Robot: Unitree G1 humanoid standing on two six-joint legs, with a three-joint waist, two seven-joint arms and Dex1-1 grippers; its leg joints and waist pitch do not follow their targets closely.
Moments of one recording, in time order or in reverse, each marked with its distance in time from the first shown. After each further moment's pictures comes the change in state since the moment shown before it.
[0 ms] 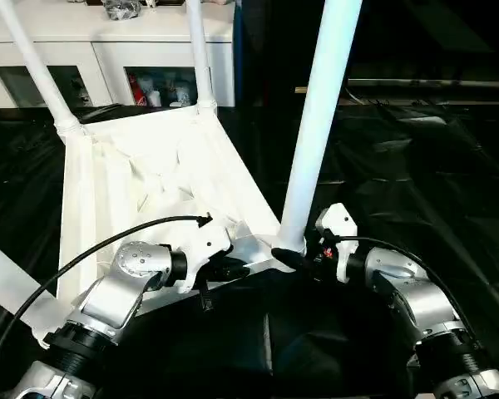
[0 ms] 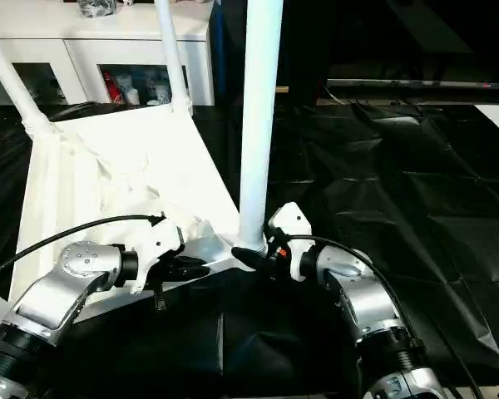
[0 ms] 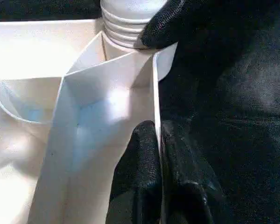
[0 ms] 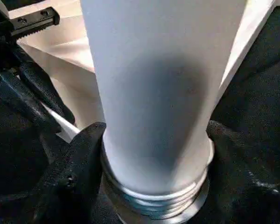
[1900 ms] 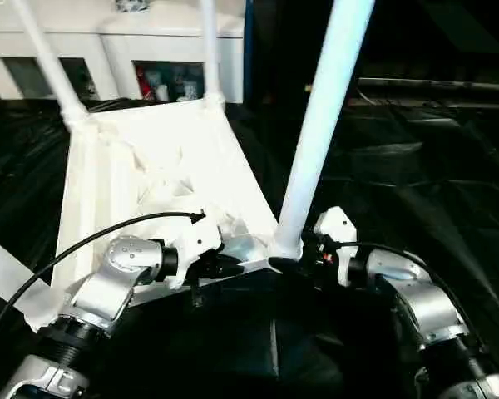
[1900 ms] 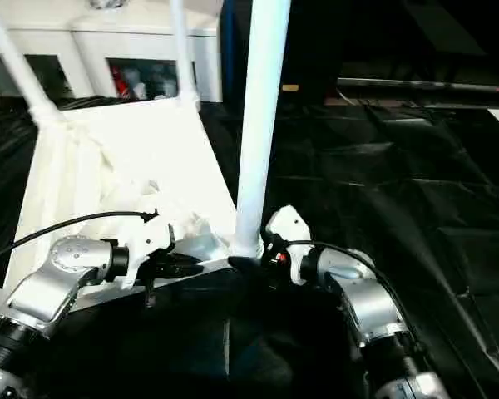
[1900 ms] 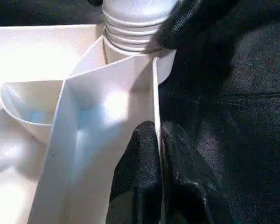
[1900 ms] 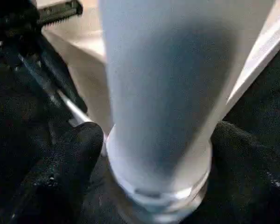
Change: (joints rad) left arm -0.024 0.020 0.021 0.069 0.001 -0.106 -0.089; right arm -0.005 -0.019 0.019 -0.052 -0.011 0.007 0.049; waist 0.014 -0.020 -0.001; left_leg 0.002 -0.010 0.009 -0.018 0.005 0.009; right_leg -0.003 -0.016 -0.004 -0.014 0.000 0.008
